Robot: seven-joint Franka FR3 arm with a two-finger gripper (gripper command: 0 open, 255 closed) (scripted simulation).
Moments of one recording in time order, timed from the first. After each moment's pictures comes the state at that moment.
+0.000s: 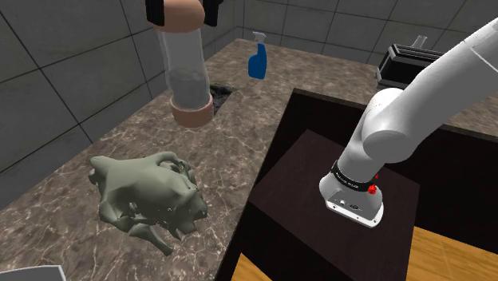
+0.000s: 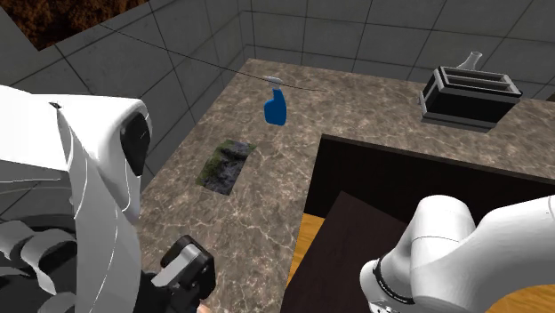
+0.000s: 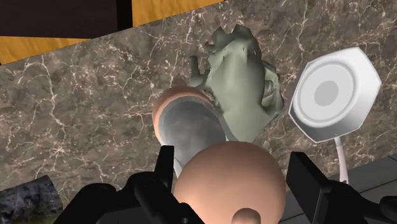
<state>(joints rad) 0.15 -0.39 0.54 -1.69 0.30 1.49 0.74</state>
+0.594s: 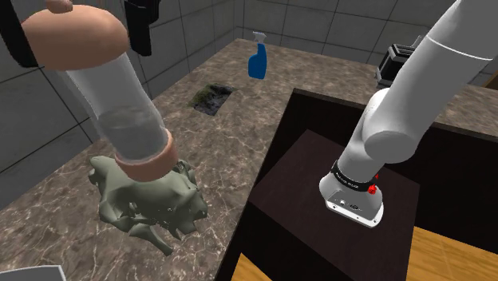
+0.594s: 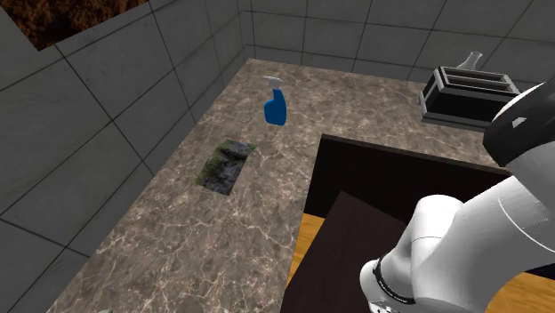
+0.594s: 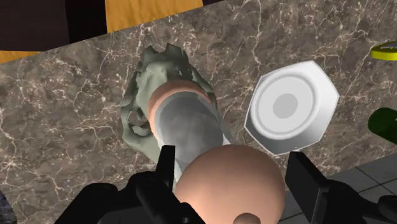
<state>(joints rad) 0.18 -0.10 0.84 -1.43 0.13 1.52 1.06</state>
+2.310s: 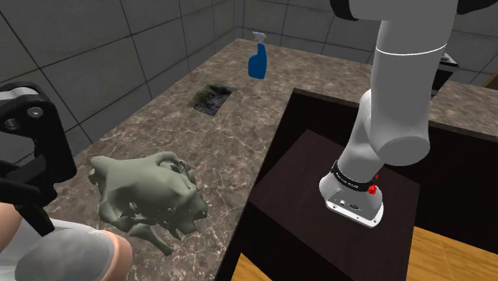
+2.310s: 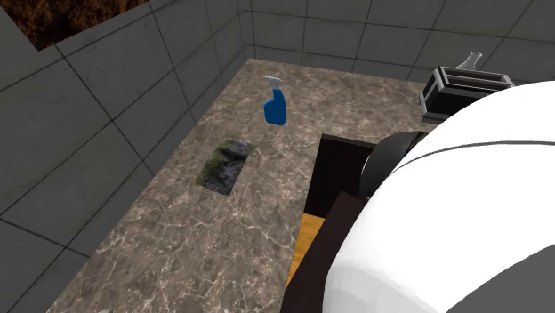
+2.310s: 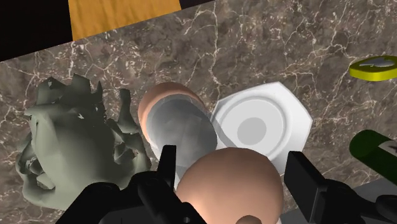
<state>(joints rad) 0.46 0.32 0.98 -1.31 -0.28 1.66 1.42</state>
